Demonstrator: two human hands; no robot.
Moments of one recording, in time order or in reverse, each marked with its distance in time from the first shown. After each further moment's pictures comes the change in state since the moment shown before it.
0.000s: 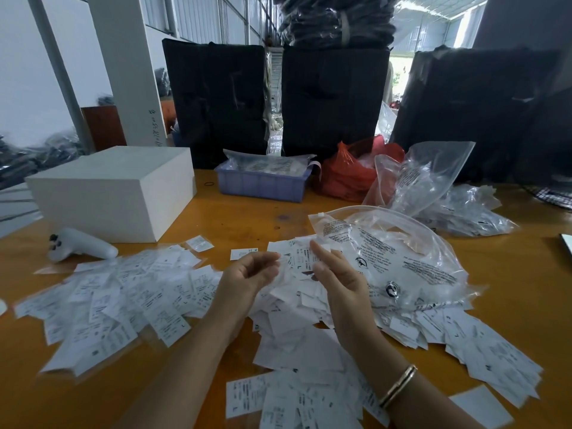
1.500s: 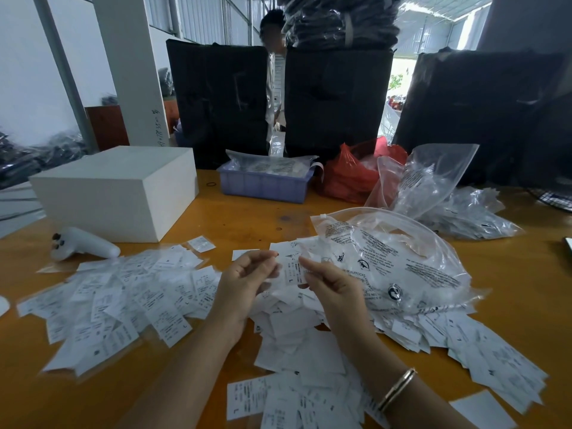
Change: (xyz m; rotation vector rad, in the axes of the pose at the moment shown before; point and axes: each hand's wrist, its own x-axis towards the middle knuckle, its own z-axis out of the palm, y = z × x) left_hand -0.001 0.000 0.001 -0.198 0.077 -0.020; right_hand -0.001 0.000 0.004 -0.212 0.025 -0.013
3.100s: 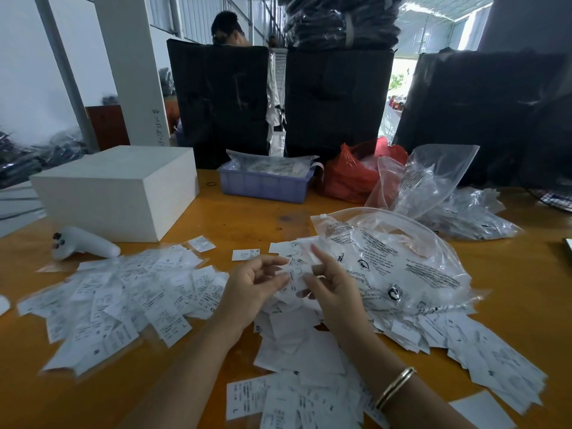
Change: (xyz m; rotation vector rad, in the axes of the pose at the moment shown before) left_hand -0.006 0.002 0.003 0.324 -0.129 0.132; right_hand 0.005 0.008 -0.001 -0.071 -0.061 0.073
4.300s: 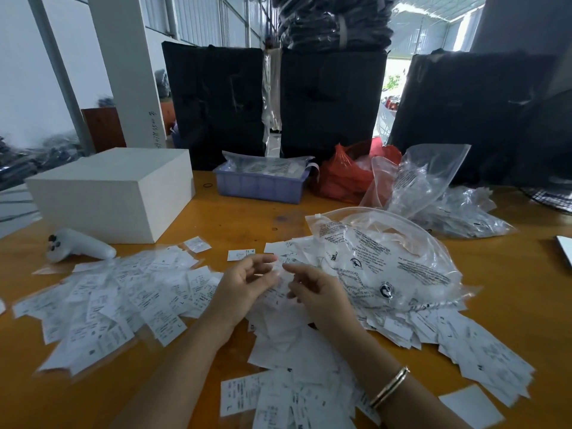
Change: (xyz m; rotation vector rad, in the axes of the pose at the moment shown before) left_hand 0.000 -0.001 -0.008 -0.030 -0.043 -0.066; right_hand -0.001 -0.003 0.003 -0.129 -0.092 0.018
